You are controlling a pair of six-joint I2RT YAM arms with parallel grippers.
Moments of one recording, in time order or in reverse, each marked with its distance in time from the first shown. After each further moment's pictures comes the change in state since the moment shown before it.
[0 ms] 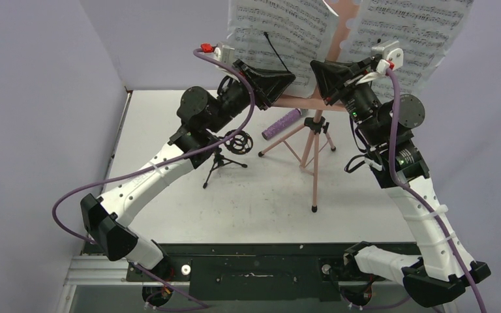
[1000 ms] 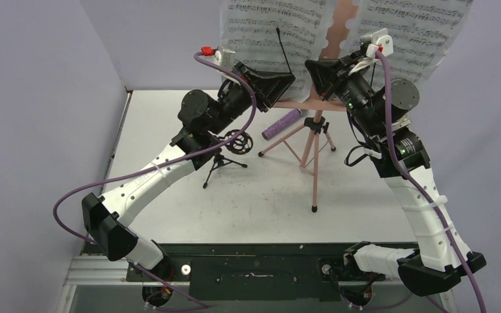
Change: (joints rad) left arm -0.005 0.005 -0.024 0.055 0.002 0.021; right arm 0.000 0.072 0.138 -0.172 -0.007 0.011
